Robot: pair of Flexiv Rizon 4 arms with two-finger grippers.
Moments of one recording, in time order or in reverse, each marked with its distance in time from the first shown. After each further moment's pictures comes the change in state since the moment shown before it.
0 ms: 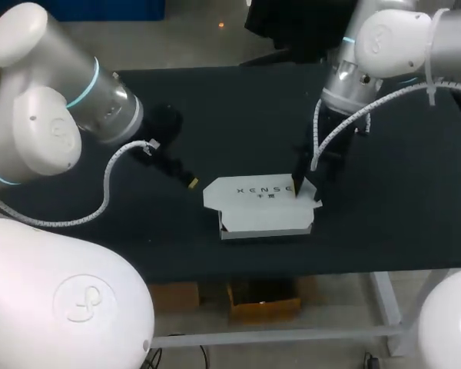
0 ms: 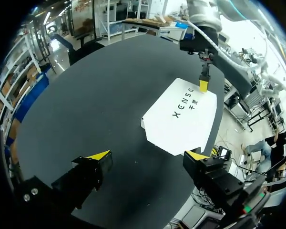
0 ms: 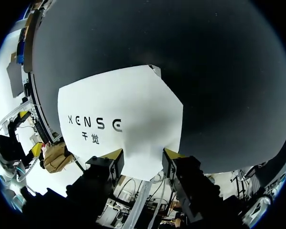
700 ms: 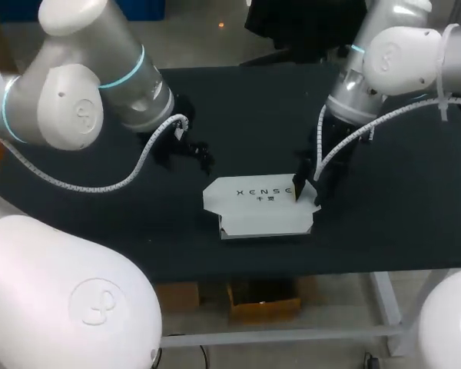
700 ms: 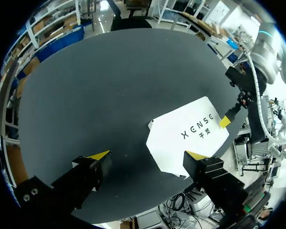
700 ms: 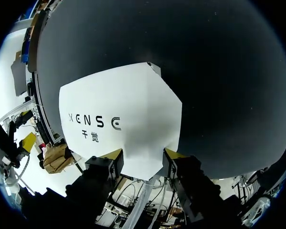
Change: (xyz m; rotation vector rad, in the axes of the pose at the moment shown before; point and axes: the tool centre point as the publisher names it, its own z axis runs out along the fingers) left arm 0.011 -0.019 0.007 -0.114 -0.106 -0.484; right arm -0.003 -0.001 0.008 -0.054 0.025 -0.023
